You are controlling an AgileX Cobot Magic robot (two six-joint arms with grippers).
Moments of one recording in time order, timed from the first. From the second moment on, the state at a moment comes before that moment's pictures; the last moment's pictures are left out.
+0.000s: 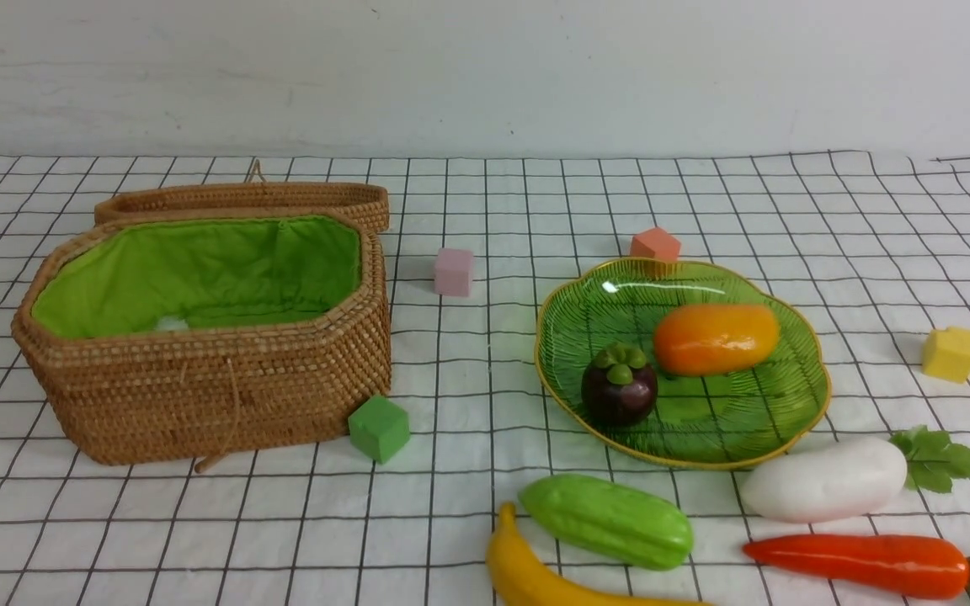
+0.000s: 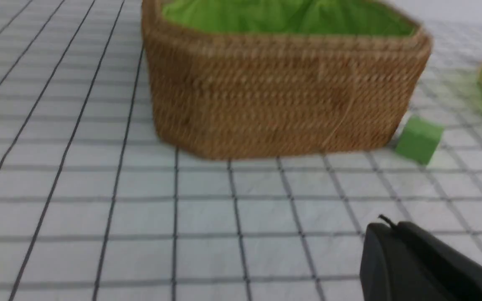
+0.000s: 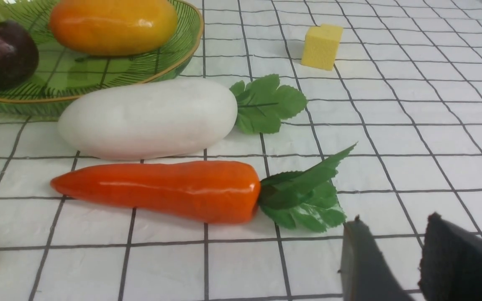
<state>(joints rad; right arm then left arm) 0.00 -0.01 0.01 -0.21 0.41 0.14 -0.14 -0.01 0.01 0.16 0.39 -0.27</state>
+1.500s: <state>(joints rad) 0.00 -0.01 -0.17 -0.22 -0.52 0.57 -0.07 -0.01 0.03 0.15 0.43 -0.27</state>
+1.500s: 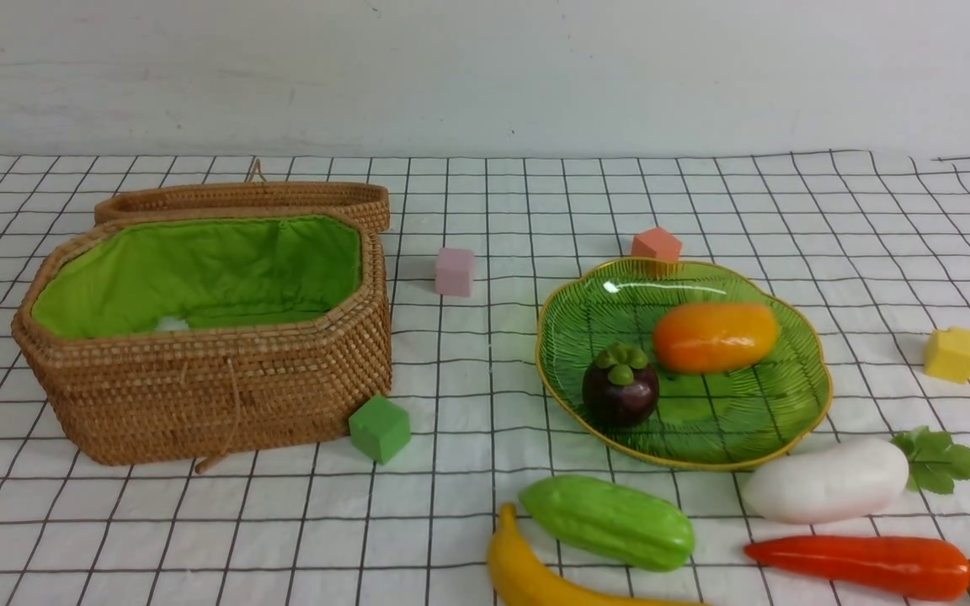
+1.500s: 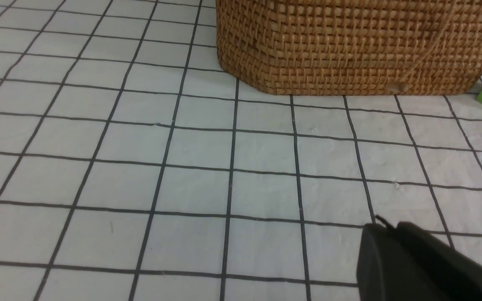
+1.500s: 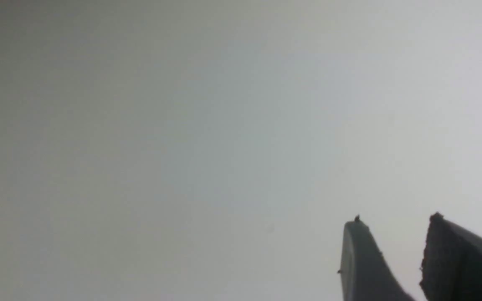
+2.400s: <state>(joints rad) 0.18 1.12 -0.90 0.34 0.95 -0.09 -0.07 -0.01 0.03 0.15 0.43 -0.27</state>
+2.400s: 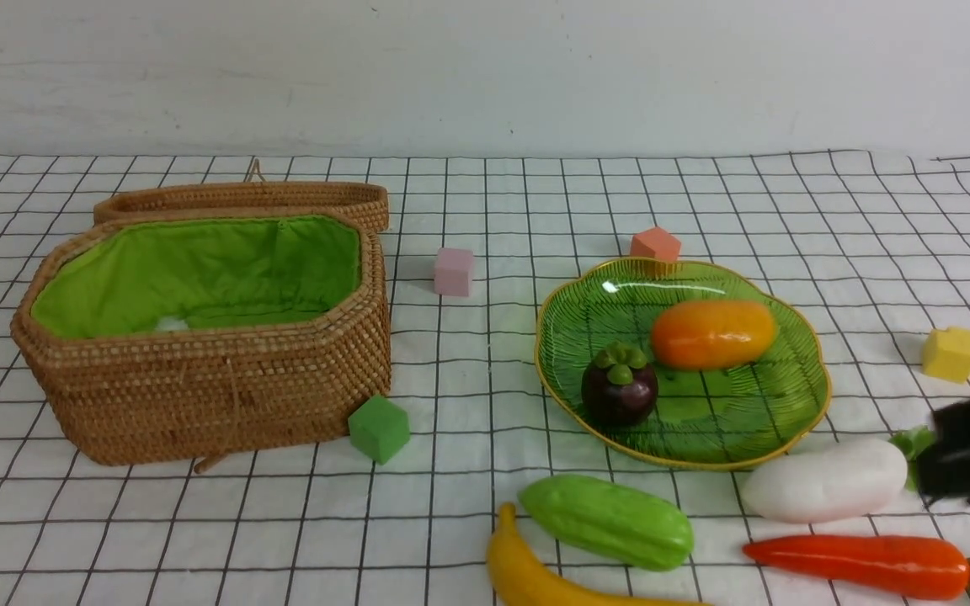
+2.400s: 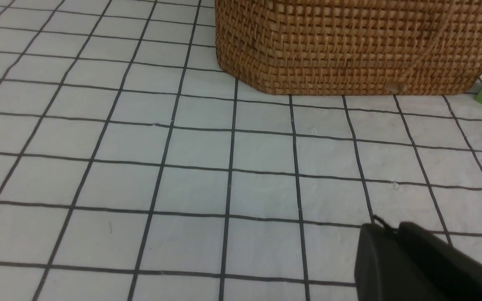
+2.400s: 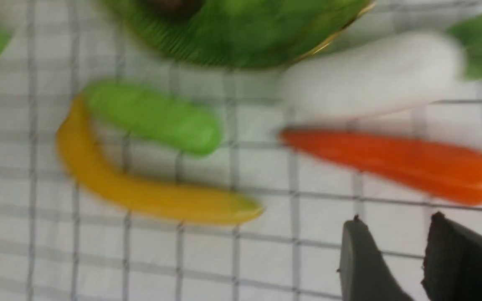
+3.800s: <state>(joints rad) 0.55 1.68 -1.46 0.22 1.03 -0.56 -0.07 -0.01 0.03 0.15 0.43 -0.27</state>
